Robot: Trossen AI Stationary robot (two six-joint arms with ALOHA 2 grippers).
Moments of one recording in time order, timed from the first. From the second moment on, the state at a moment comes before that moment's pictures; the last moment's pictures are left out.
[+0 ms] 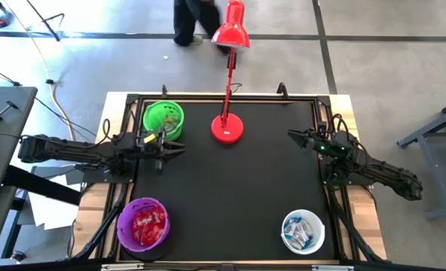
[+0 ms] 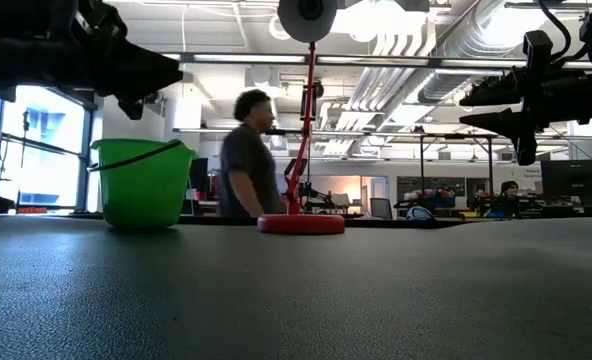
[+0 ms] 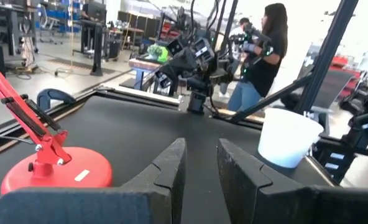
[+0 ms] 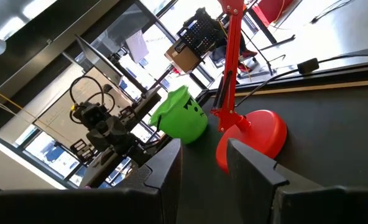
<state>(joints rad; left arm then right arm) 0.08 0.63 0.09 0.58 0.01 -0.19 -0.42 0.01 0.01 0.02 0.00 0.76</state>
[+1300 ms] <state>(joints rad) 0.08 0.00 0.01 0.05 -0.02 -0.20 -0.42 0.01 0.01 0.02 0.00 0.76</state>
